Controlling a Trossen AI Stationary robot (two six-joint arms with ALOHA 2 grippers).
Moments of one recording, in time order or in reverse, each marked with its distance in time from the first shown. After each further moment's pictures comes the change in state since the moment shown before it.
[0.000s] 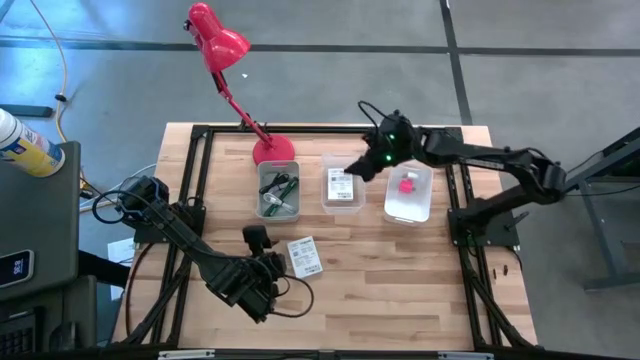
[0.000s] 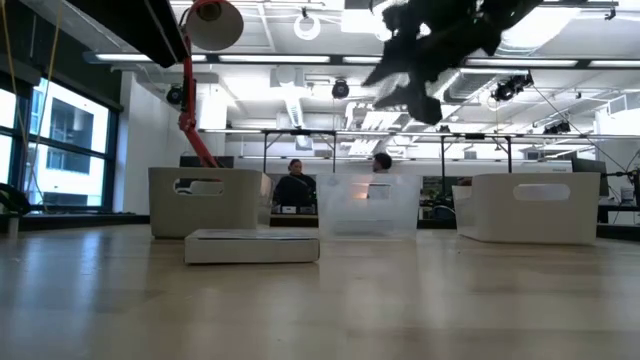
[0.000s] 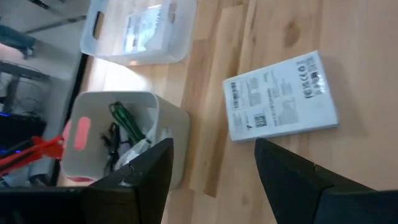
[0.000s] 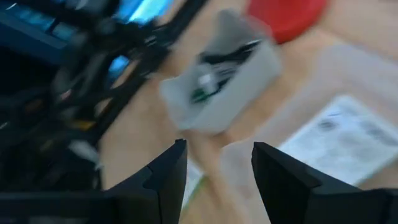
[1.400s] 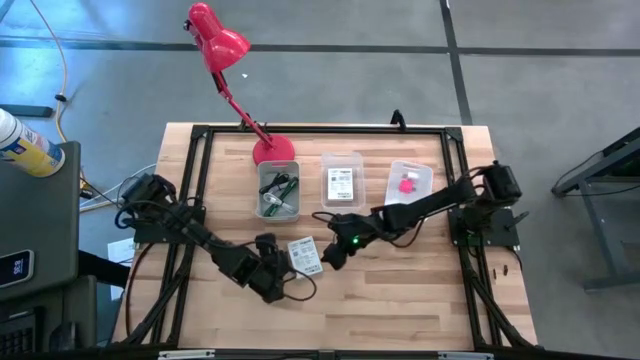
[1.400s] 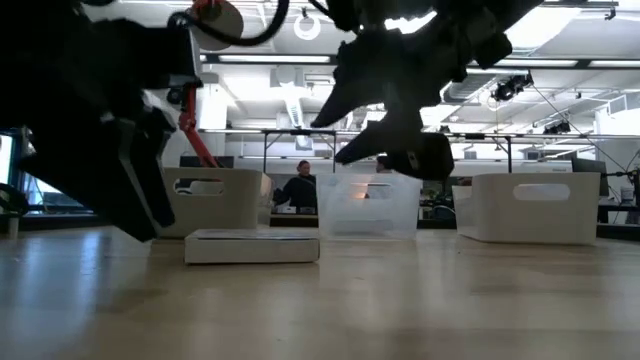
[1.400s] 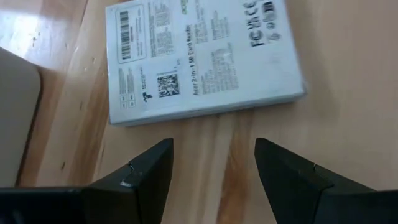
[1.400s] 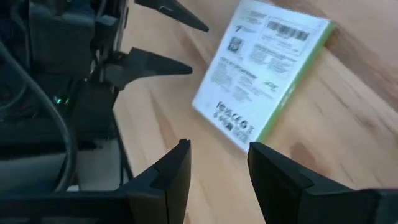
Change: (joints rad) left arm 0.100 0.000 -0.477 0.769 0.312 0.078; right arm 0.631 0.379 -0.001 0.314 0.229 0.449
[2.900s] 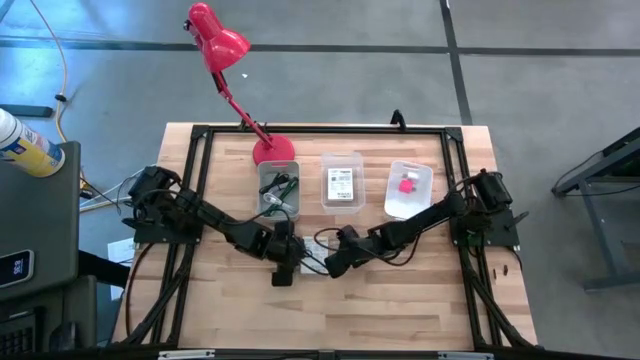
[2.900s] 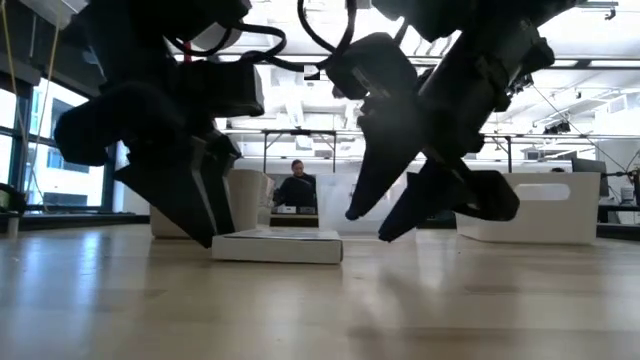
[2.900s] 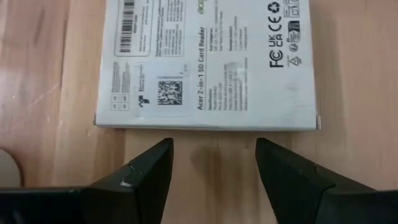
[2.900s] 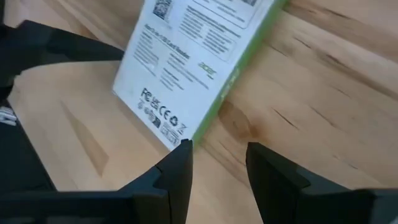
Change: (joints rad) left arm 0.234 0.002 -0.044 0.206 0.265 0.368; right arm 0.111 0.101 0.000 -0.119 0.237 0.281
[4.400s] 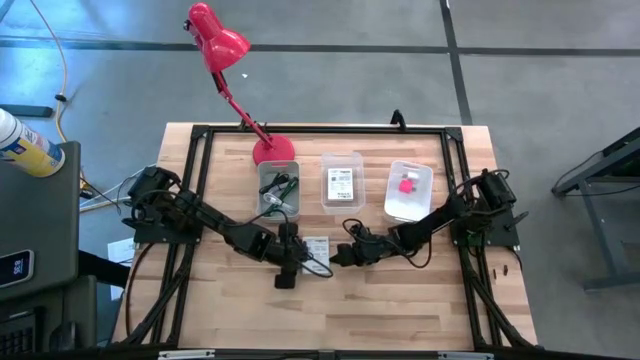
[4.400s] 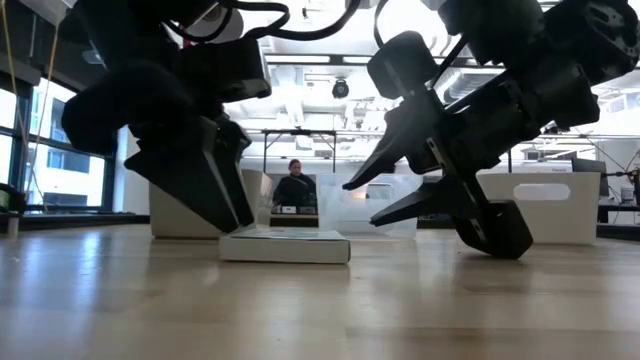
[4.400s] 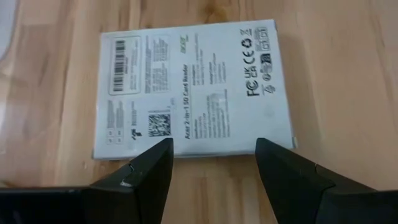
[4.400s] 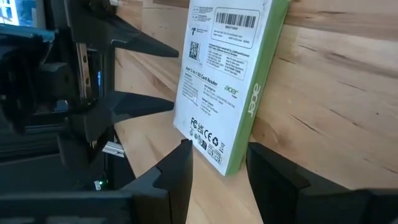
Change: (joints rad) left arm -0.013 -0.002 0.006 0.075 -0.031 0.034; right arm 0.013 -0.015 -0.322 0.594 0.119 0.201
